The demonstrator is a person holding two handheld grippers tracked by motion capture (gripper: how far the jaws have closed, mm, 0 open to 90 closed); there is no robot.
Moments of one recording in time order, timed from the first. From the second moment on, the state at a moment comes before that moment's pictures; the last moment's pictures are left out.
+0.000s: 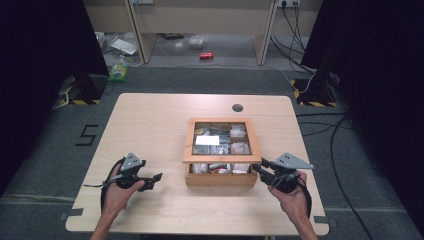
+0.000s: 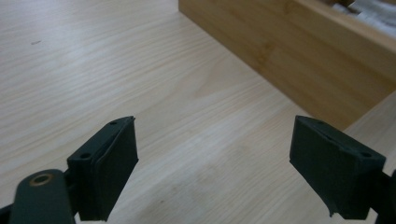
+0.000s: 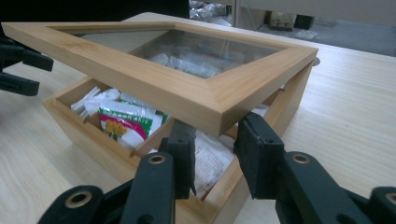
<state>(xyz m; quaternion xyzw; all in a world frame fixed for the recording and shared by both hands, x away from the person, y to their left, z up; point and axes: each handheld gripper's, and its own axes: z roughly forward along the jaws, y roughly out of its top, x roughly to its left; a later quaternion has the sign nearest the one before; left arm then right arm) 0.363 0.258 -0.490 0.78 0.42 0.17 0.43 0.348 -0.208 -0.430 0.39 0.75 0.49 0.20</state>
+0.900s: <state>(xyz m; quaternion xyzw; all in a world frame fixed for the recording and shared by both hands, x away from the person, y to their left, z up) 0.429 0.194 -0.443 0.74 0.44 0.17 0.48 0.398 -0.203 -0.393 0.39 0.73 0.51 0.22</state>
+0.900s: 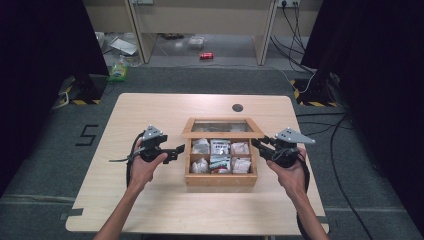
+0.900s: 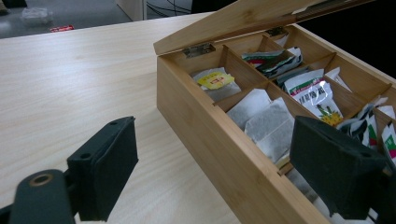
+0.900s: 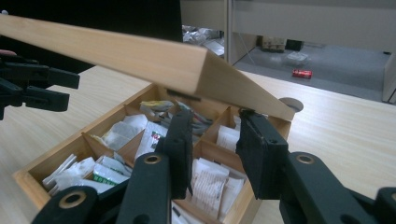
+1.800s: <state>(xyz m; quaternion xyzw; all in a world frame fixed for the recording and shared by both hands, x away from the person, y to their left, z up) 0.489 0.174 -0.427 0.71 0.47 0.20 0.48 0.427 -0.199 -0.377 0.40 0.72 0.52 0.22</state>
